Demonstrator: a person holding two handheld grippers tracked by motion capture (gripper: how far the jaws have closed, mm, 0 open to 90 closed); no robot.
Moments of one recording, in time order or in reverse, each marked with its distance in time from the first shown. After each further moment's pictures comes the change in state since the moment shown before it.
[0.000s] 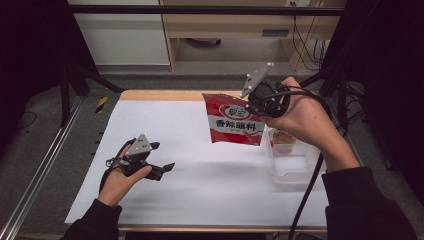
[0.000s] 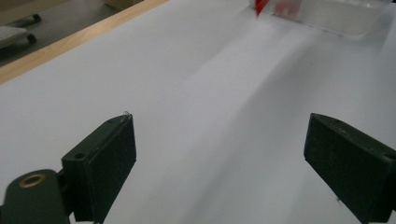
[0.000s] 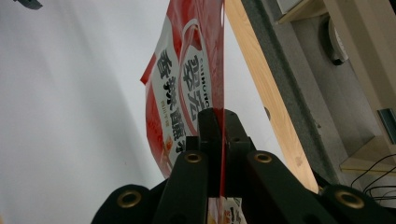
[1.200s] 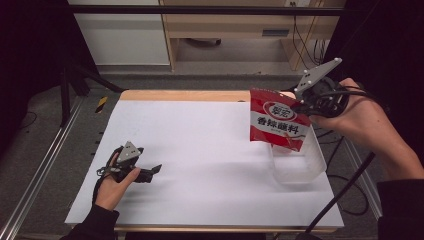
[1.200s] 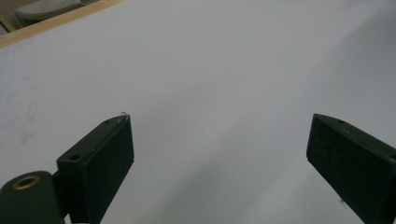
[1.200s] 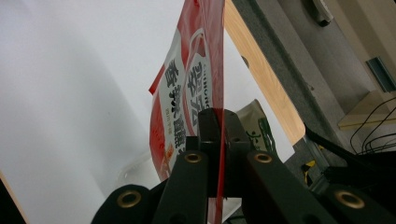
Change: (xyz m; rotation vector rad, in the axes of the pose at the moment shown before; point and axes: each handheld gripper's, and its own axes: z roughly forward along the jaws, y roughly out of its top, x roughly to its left) left arm 0.019 -0.039 -0.004 0.040 0.150 -0.074; right arm -0.031 -0.084 -0.049 0.039 -0.044 0.145
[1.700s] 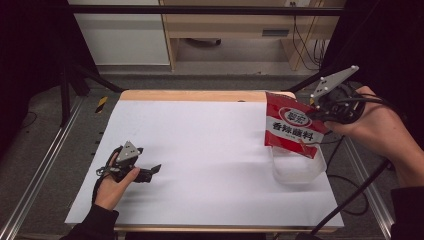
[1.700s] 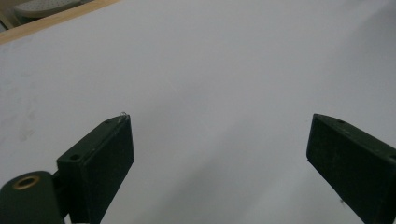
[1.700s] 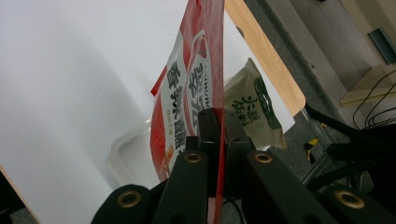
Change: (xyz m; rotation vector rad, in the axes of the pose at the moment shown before) left arm 0.001 -0.001 0.000 0.006 -0.006 0.003; right arm -0.009 -0.037 0.000 0.052 -0.010 0.056
